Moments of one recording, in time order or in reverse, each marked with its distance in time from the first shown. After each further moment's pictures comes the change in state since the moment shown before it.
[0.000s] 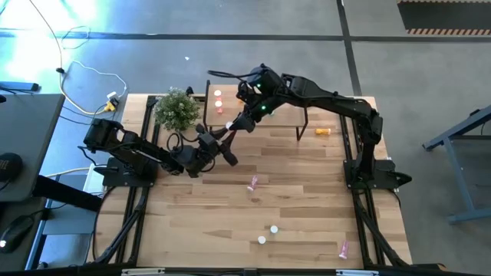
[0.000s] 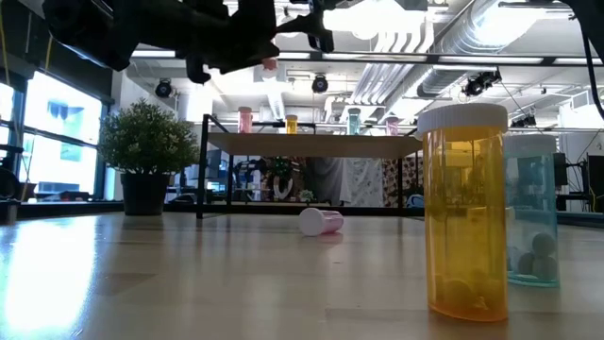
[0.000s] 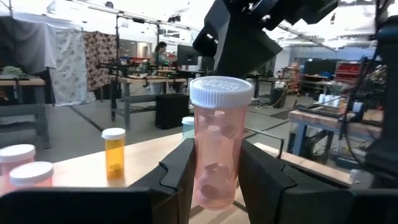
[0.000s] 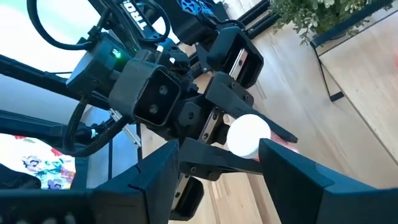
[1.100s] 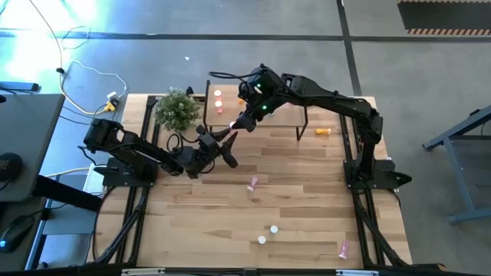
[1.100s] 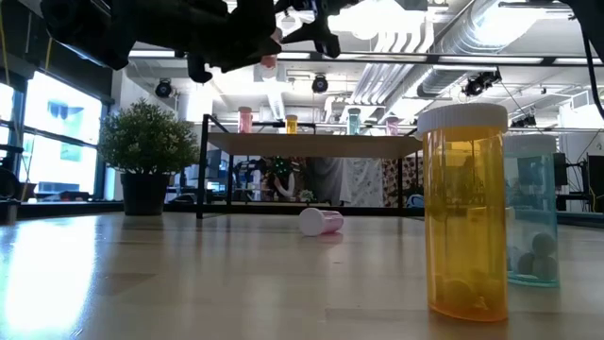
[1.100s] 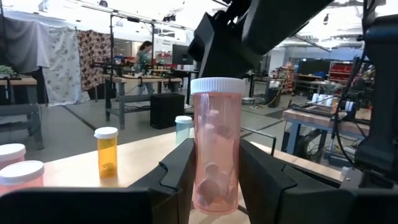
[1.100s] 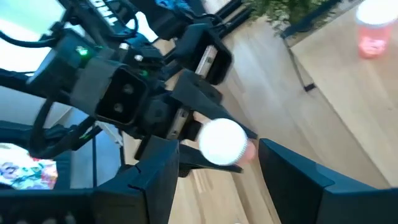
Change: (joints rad) left arm -0.019 0.000 0.000 -0.001 0.016 -0.008; right arm -0.012 -0.003 0.000 -0.059 0.056 -0.018
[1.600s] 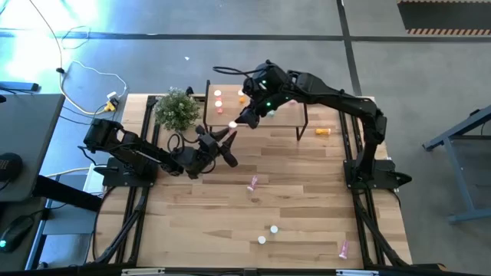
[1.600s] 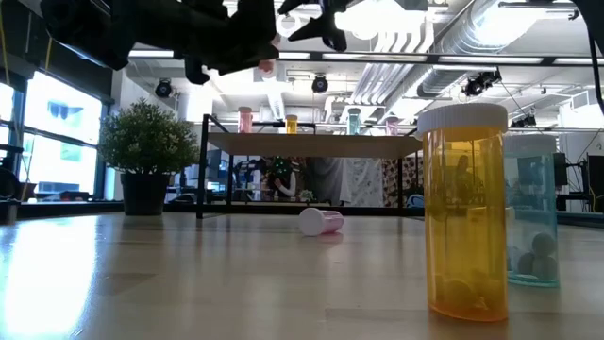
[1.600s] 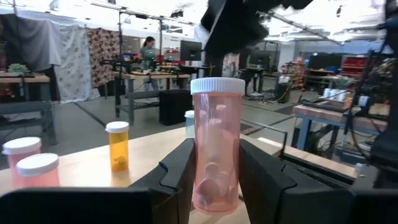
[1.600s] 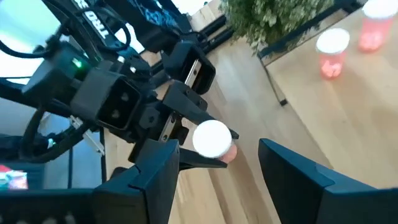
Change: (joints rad) left arm -0.001 0.000 -0.001 -0.022 -0.035 -0.002; right arm -0.011 -0.037 0.000 -0.014 0.079 -0.049
